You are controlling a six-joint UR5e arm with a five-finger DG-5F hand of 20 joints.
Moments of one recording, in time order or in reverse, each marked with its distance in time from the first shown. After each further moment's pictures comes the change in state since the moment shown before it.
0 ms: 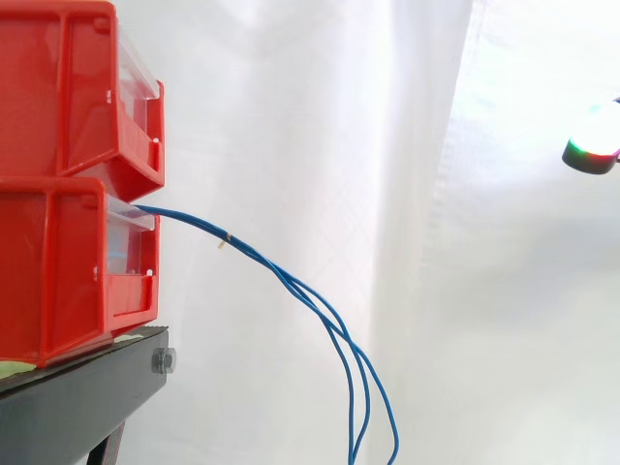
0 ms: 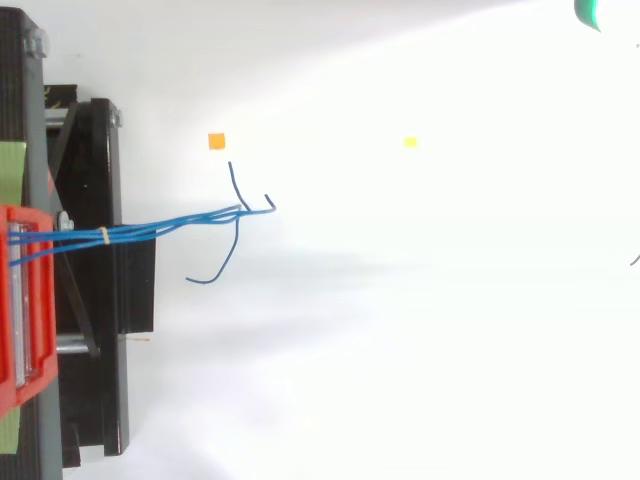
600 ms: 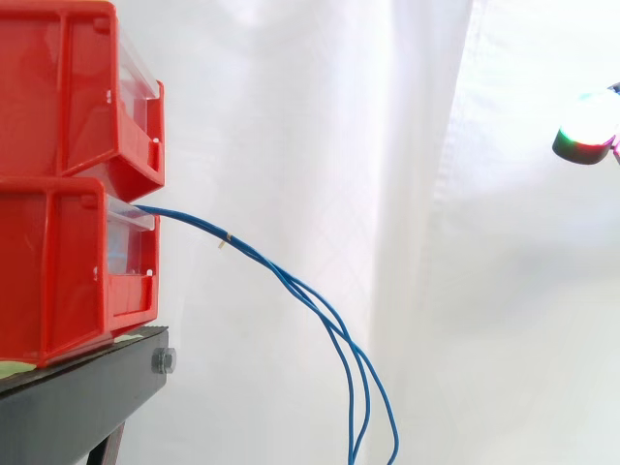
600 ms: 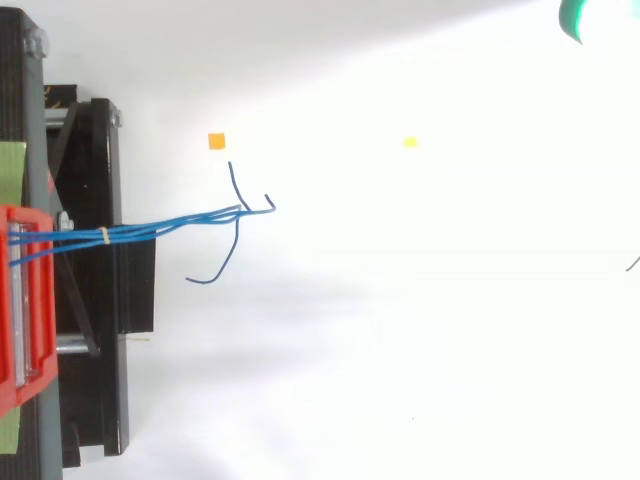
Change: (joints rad) arm 0.080 -0.003 0.000 0.021 0.131 -0.031
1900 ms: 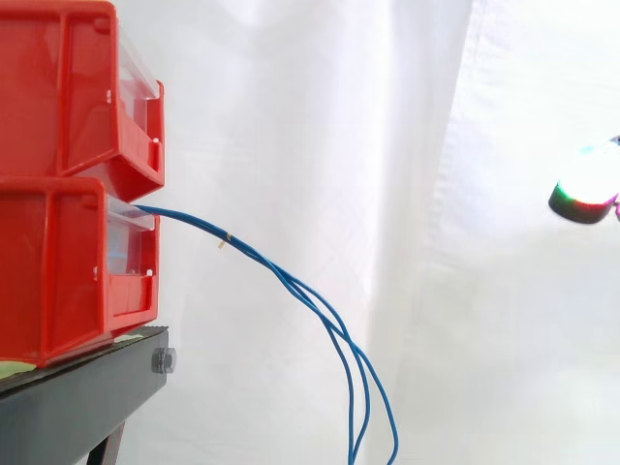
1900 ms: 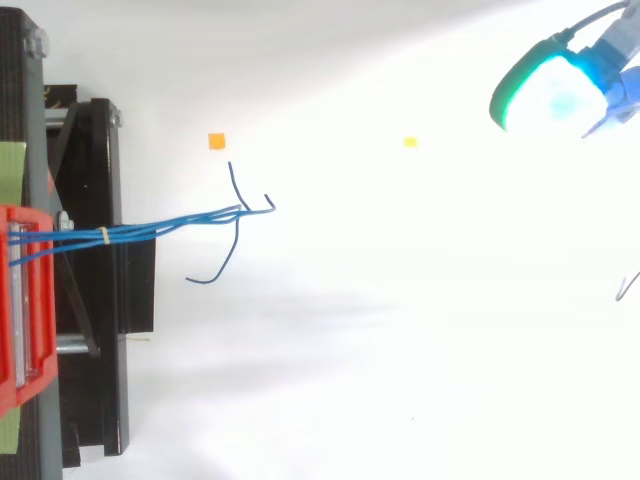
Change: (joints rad) arm 0.064 -0.052 -0.110 0.191 0.053 0.046
